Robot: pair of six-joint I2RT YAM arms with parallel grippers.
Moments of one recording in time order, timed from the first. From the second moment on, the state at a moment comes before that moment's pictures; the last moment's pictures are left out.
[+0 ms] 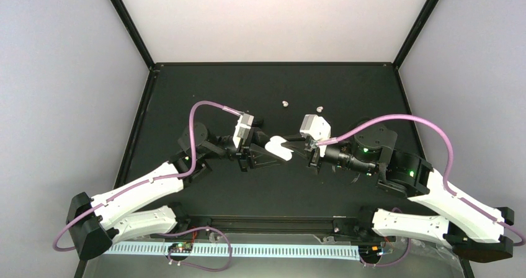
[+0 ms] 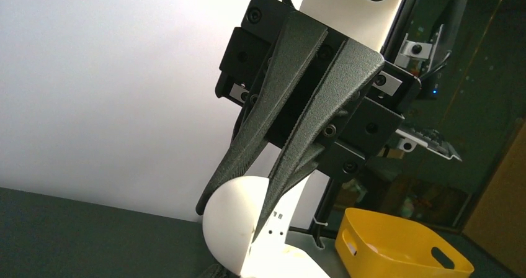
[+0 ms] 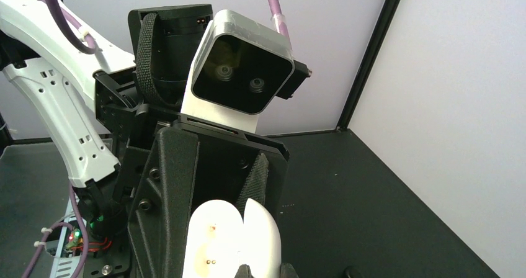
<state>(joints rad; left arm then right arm) -0.88 1.01 0.76 0.54 0.76 -0.52 1.13 0.87 1.23 -0.50 -0.05 -0.15</state>
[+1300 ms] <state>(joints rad) -0.88 0.92 0.65 0.67 0.71 -0.49 1.13 0.88 1.23 -0.47 -0.09 -0.10</state>
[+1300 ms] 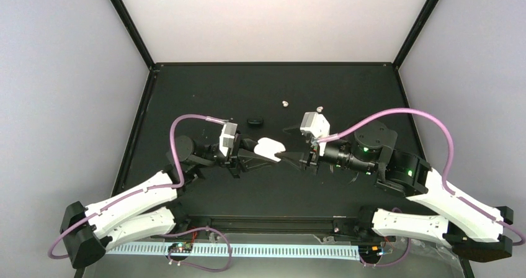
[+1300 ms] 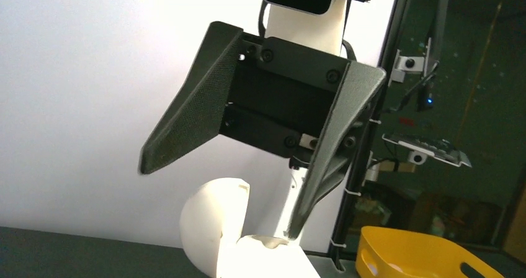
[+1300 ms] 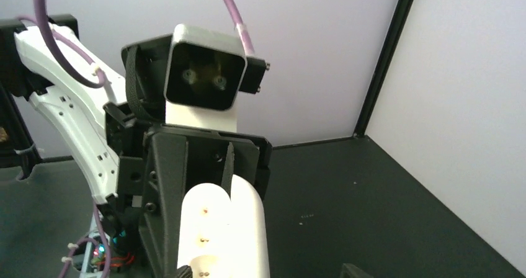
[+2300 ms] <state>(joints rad) -0.88 0.53 0.42 0.58 0.42 -0.41 0.37 1.34 0.77 0.04 0.05 0.55</state>
